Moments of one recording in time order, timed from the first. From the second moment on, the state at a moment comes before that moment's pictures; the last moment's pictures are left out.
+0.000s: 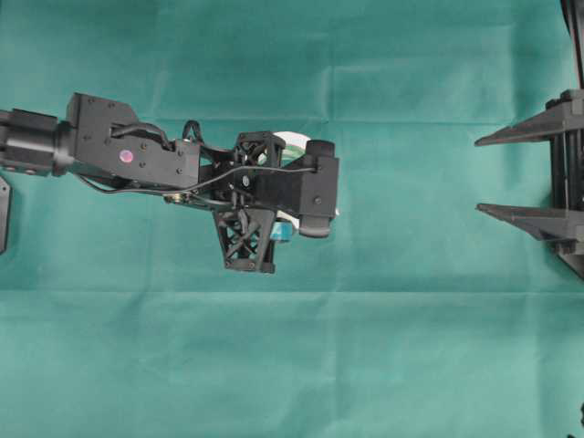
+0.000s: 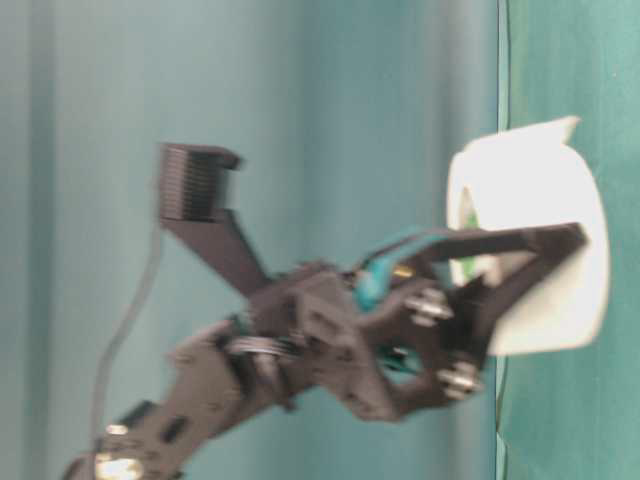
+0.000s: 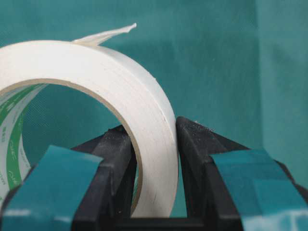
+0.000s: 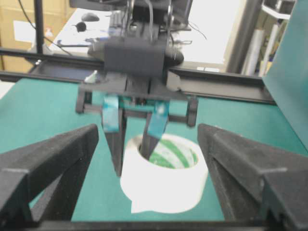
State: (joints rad) left arm -0.01 0.13 0.30 -0.02 0.50 0.10; right arm 0.00 -1.00 1.28 -0.01 -0.37 0.06
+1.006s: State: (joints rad) left arm 0.05 0.16 -0.01 -0.01 0.78 0.01; right arm 0.00 -1.00 1.28 -0.01 -0.37 0.08
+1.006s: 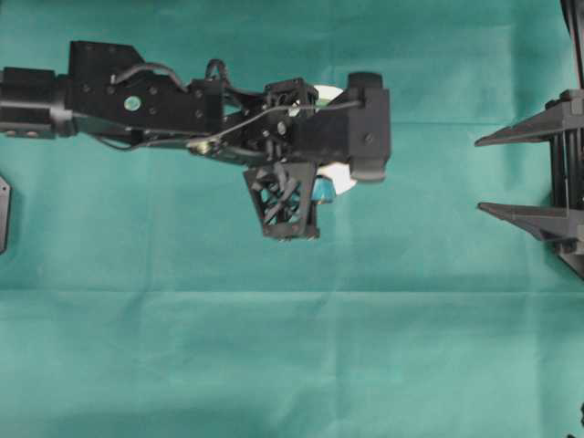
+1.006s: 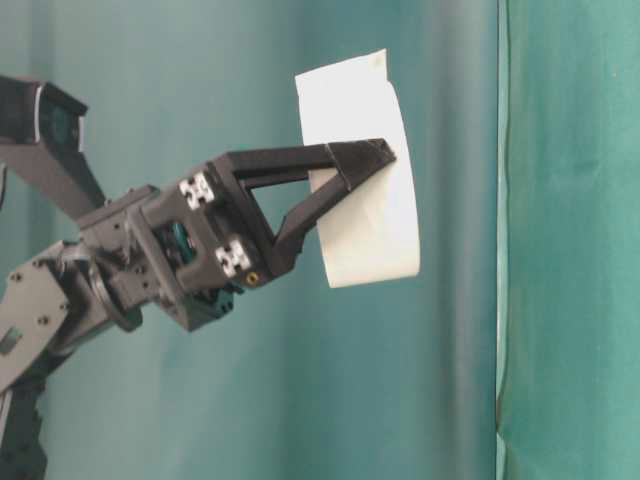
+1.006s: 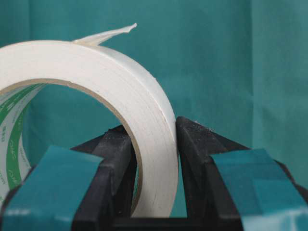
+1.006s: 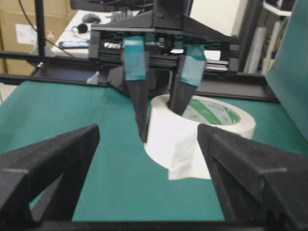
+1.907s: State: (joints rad) left arm 0.05 0.22 -0.17 -0.01 0.93 -0.08; right arm -0.12 -0.81 1.23 0.01 -0.38 0.08
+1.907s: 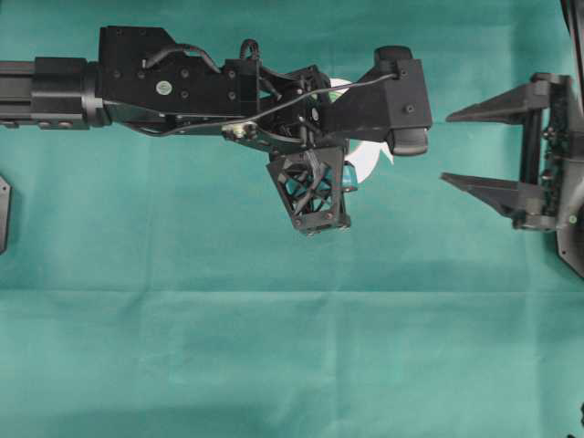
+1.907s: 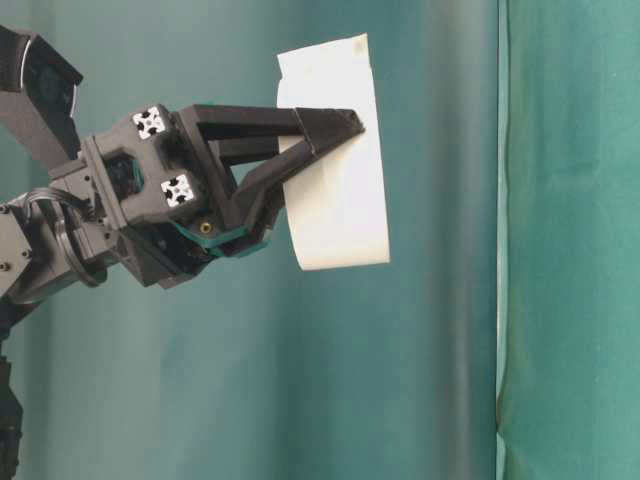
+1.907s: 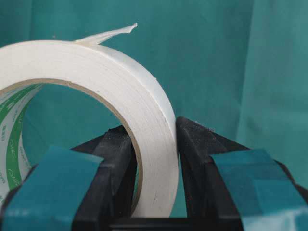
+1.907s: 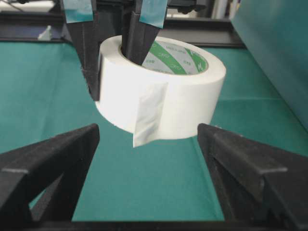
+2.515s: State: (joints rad) left arm 0.05 0.22 -0.18 -0.01 0.94 -0.07; right arm -0.12 -0.57 1.13 0.01 -0.45 0.08
